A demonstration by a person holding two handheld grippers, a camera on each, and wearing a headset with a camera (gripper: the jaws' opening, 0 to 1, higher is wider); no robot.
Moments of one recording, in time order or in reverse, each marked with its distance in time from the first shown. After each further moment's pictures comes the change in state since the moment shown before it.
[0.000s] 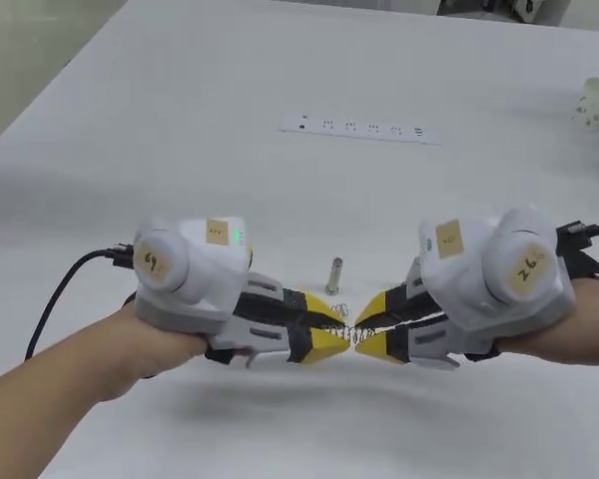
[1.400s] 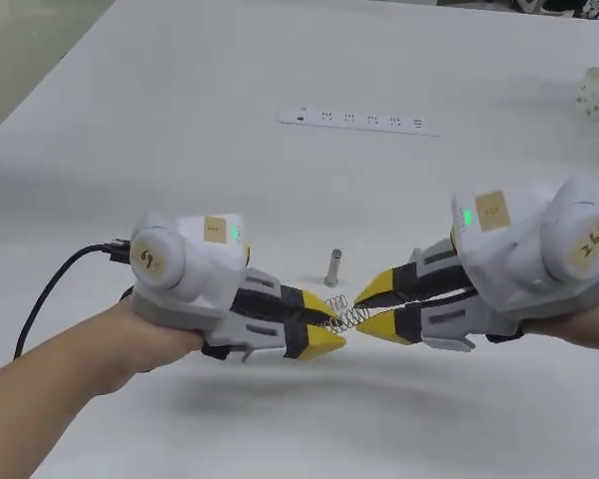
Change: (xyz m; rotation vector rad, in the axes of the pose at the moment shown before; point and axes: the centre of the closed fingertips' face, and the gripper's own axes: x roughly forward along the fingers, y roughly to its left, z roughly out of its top) left arm 0.001 -0.003 -0.006 0.021 0.018 -0.011; right arm -0.020 0.002 0.022 -0.033 -0.118 -0.001
